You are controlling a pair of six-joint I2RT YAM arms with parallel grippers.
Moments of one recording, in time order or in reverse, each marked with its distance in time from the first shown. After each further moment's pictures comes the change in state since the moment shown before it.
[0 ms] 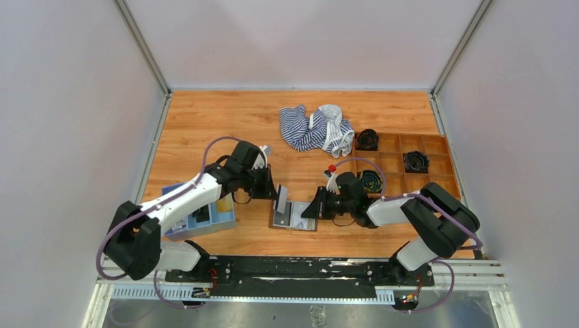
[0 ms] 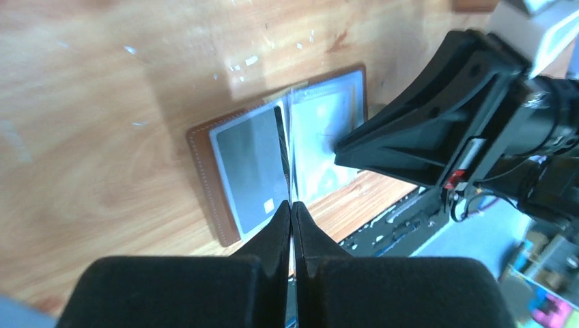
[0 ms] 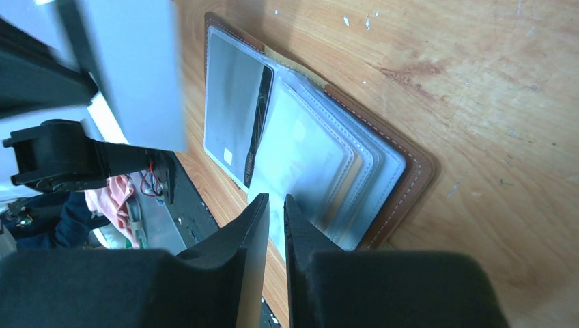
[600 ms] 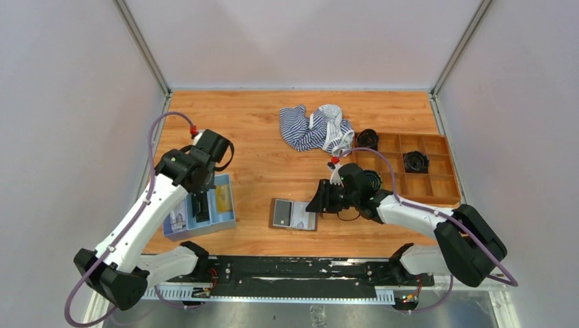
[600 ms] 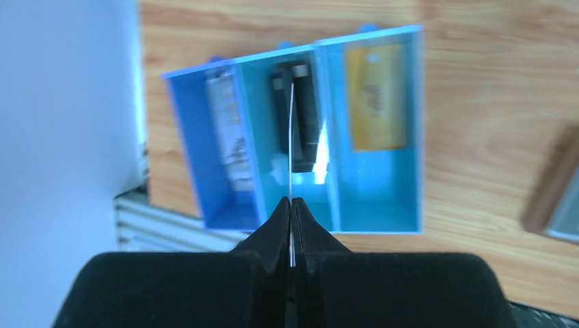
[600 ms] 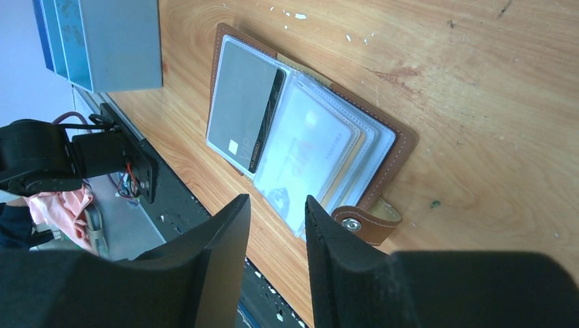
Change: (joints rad) left arm 0.074 -0.241 0.425 -0.907 -0.896 0.209; right arm -0.005 -0.250 0.121 -0.447 0.093 -0.148
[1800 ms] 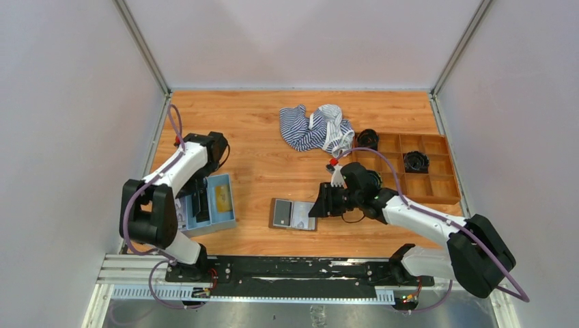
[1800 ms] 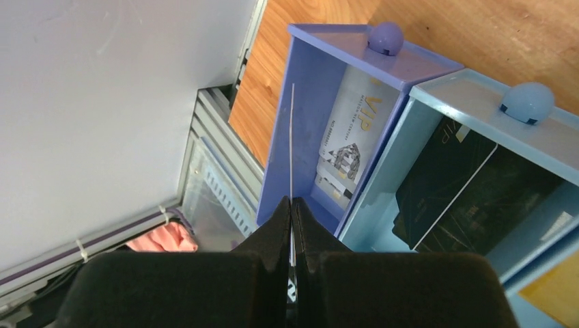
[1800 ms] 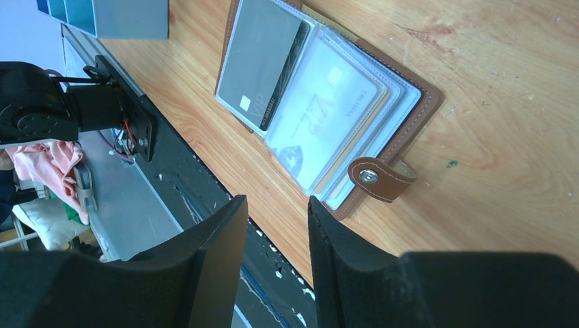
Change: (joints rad) left arm 0.316 0.407 -0.098 -0.058 -0.327 -0.279; right arm 0.000 -0.097 0.034 -0.188 -0.066 -0.101
